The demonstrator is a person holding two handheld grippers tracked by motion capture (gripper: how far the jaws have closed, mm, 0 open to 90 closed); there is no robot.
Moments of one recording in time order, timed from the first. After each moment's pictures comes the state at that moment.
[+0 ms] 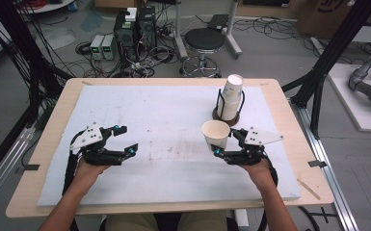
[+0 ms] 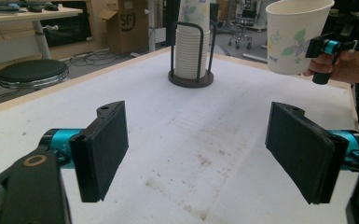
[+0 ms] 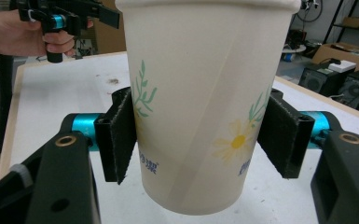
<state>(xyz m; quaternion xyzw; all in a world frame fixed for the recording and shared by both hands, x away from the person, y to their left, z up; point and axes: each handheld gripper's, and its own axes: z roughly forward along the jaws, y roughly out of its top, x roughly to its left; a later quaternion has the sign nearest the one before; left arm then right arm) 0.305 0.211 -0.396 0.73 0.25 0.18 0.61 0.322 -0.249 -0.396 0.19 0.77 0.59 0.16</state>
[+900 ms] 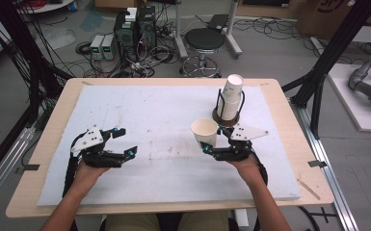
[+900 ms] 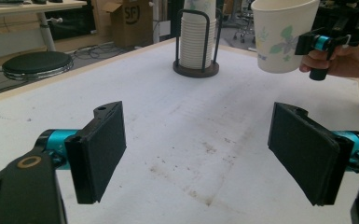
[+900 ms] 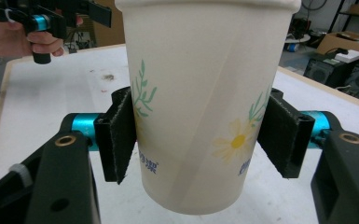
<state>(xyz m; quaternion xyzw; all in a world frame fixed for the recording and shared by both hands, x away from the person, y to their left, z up) 0.304 0.214 -0.405 0.74 0.26 0.18 0.60 0.338 -0.219 -0.404 0.19 0.78 0.58 0.16</state>
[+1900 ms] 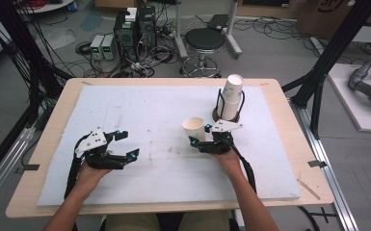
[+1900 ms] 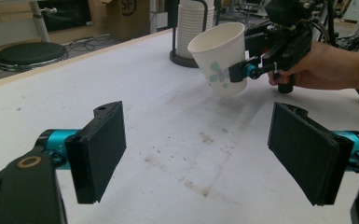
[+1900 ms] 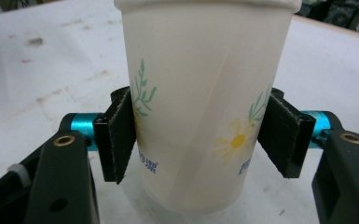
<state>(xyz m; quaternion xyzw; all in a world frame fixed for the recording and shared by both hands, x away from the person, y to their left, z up) 0.306 0.210 -0.414 0.74 0.26 0.17 0.59 0.380 -0.183 -0.446 0.29 0.80 0.50 0.16</state>
